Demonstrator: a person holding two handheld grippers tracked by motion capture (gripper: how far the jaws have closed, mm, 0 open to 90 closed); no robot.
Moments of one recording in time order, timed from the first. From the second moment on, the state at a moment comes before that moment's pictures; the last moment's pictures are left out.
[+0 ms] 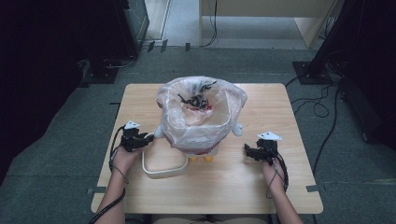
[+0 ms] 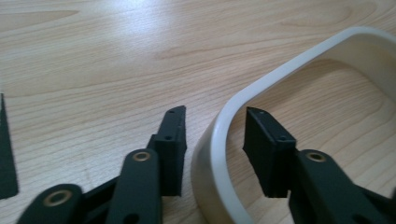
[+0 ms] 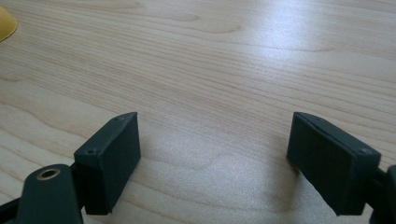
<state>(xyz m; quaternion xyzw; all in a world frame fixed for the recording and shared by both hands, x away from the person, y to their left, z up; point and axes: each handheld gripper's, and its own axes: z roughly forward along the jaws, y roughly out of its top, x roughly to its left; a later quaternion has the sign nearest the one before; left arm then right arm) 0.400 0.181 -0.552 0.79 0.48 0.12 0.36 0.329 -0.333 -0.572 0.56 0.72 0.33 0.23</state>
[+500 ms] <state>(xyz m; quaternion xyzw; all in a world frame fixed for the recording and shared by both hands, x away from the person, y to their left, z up) 0.397 0.187 -0.552 0.80 0.48 0.10 0.36 0.328 -0.333 -0.572 0.56 0.72 0.33 0.24</state>
